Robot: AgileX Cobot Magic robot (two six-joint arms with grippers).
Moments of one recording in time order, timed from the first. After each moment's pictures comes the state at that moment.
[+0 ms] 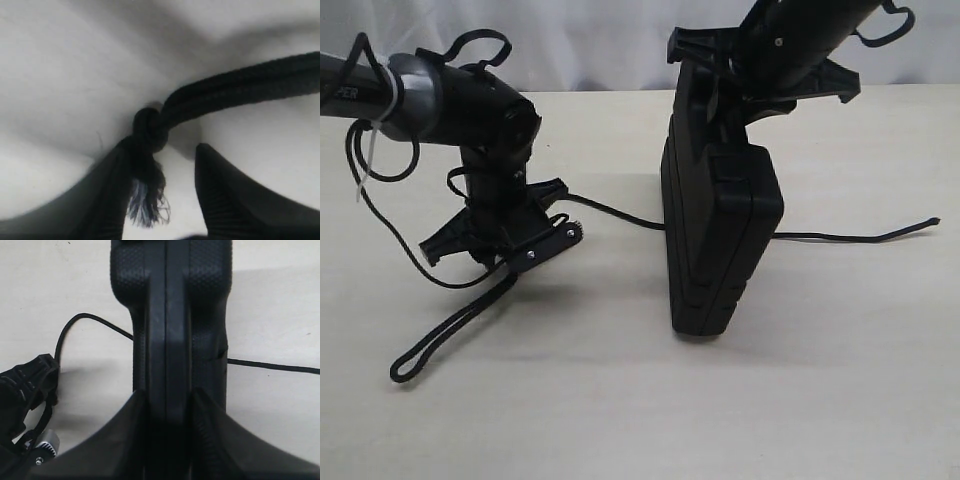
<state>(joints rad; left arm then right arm) -0.49 2.13 -1.37 0.23 0.89 1.78 0.38 1.76 -1.54 0.08 0.96 0.43</state>
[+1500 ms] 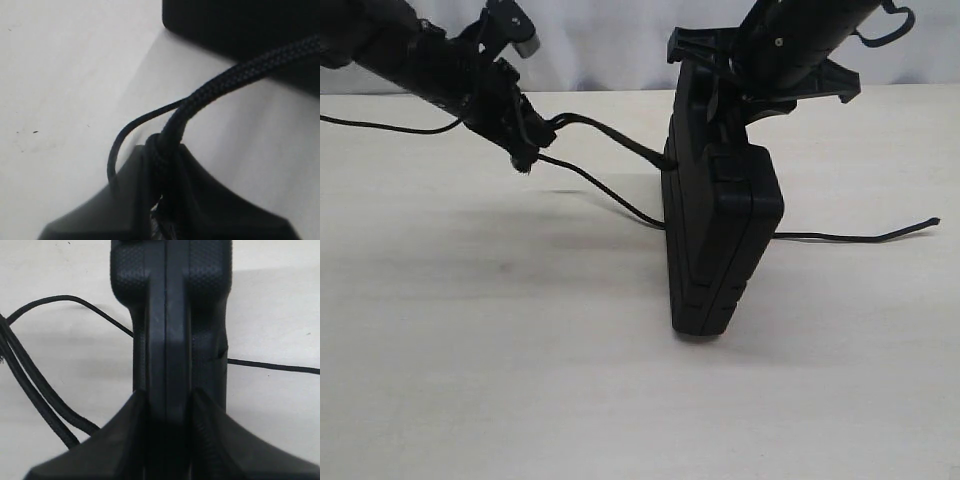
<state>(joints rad) -0.23 1.95 -1.40 -0.76 0.69 1.29 0.38 1.76 -1.54 0.08 0.96 0.43</state>
